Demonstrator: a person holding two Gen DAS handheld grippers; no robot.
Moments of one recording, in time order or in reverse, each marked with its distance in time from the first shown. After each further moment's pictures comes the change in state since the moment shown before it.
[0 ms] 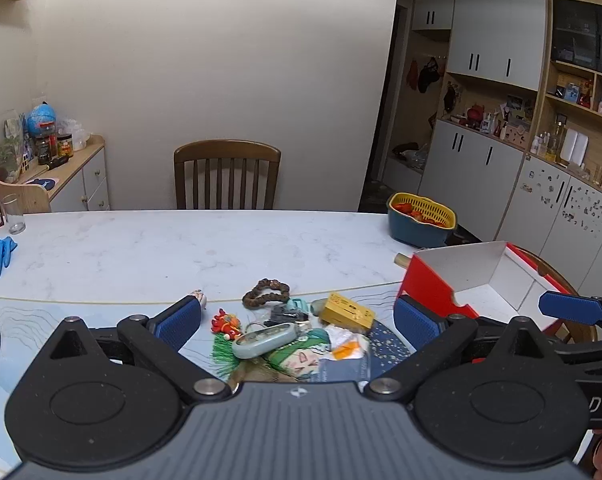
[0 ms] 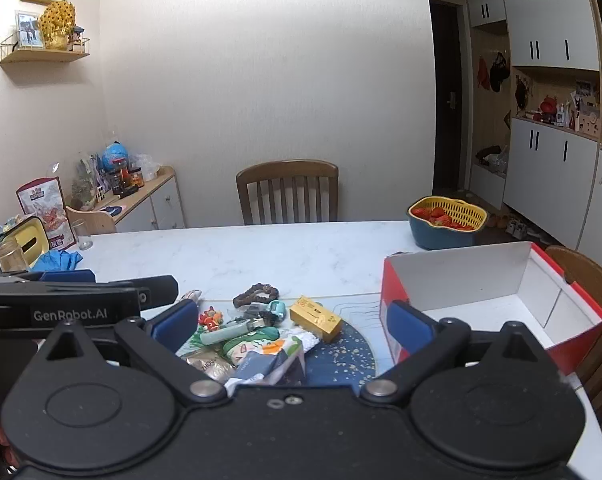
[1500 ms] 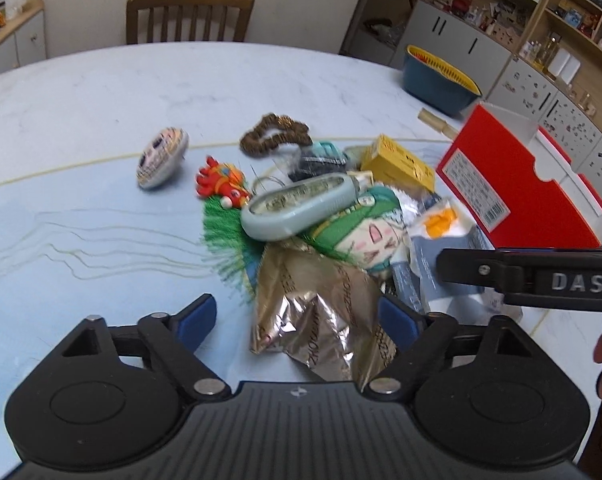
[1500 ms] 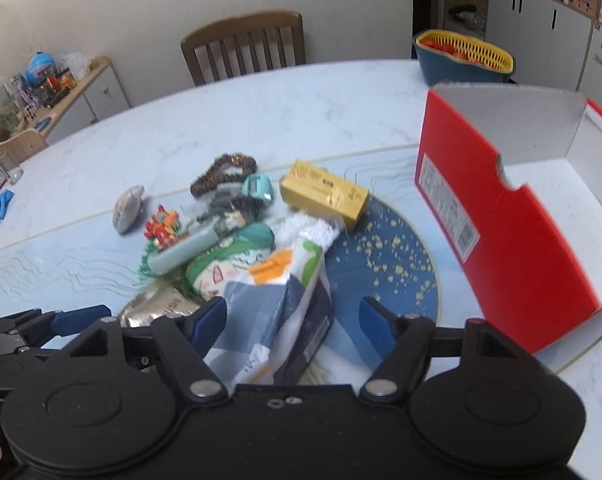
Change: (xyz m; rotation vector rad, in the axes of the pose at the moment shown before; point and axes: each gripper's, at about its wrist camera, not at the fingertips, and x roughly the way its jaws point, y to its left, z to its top) left arm 0.151 0.074 -0.069 -0.015 0.429 -0.184; right arm 0.162 0.015 -0.042 0.166 0.456 -0.098
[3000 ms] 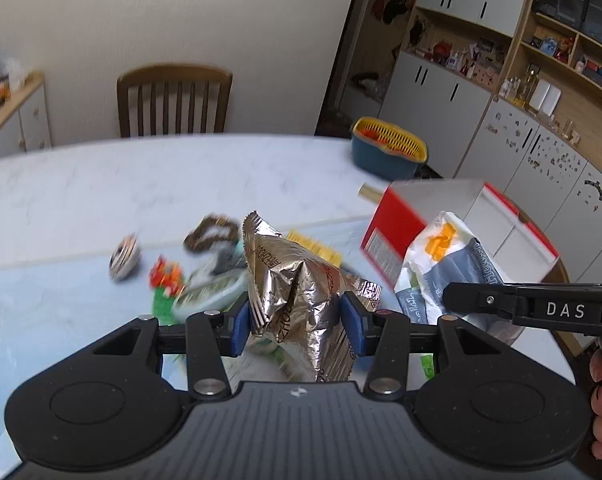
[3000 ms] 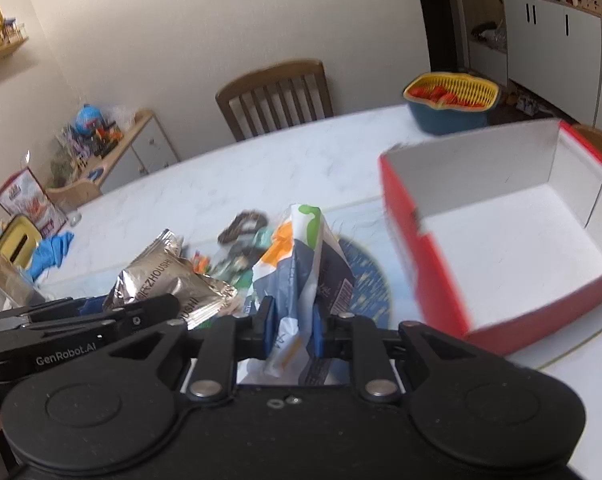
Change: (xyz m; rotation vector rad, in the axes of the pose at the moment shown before) left arm -0.080 -0.104 0.034 0.040 -0.200 0.038; right arm -0.101 -0.085 0.018 0.025 -0.152 0.195
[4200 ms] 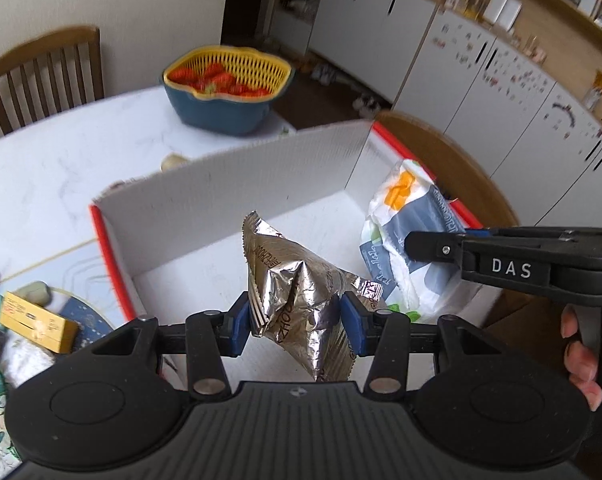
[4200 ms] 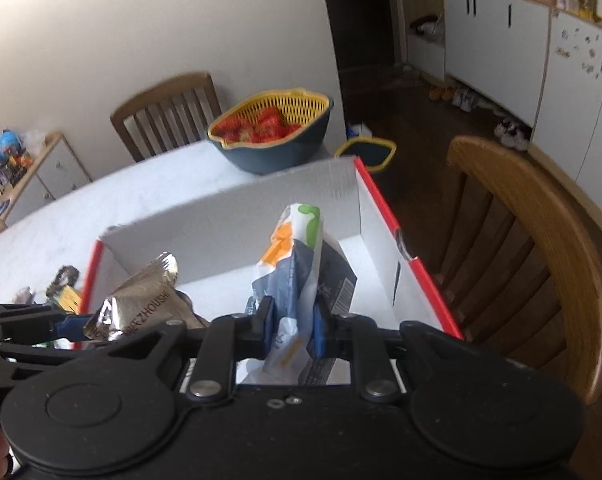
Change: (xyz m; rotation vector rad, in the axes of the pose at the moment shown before) left arm 0.200 -0.228 0.055 0.126 0.279 -0.110; right arm 0.019 -0.234 0.078 0.022 0.077 -0.154
